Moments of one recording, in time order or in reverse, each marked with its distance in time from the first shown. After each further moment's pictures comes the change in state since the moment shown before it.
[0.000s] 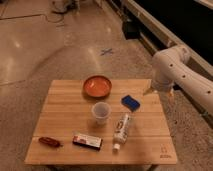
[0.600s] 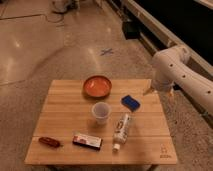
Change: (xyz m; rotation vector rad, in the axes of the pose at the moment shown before) arm 0.001 0.000 0.000 0.001 0.000 -0.001
